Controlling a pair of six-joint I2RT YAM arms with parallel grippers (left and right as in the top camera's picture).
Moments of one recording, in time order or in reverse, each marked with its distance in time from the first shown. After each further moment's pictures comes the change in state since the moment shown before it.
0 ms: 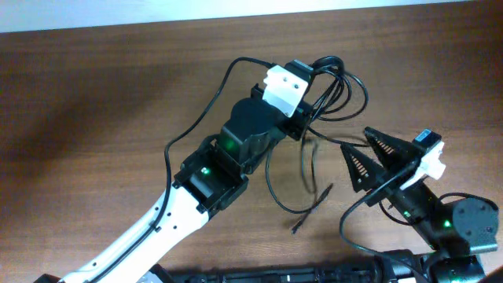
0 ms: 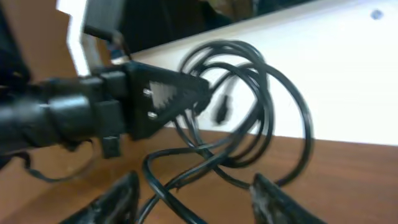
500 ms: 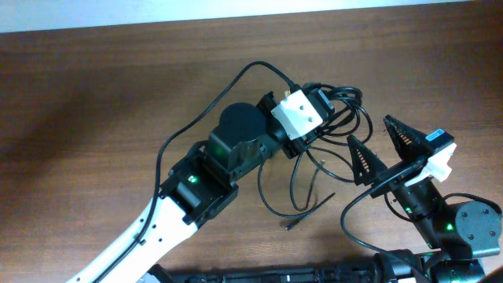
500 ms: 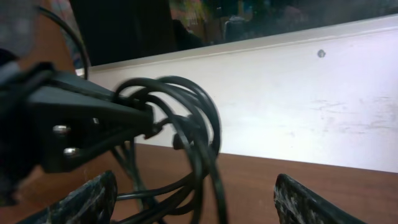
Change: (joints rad) left arm 0.000 -0.063 0.000 -0.067 0.260 0.319; right arm 0.000 0.000 0.000 0.055 0.129 -0.091
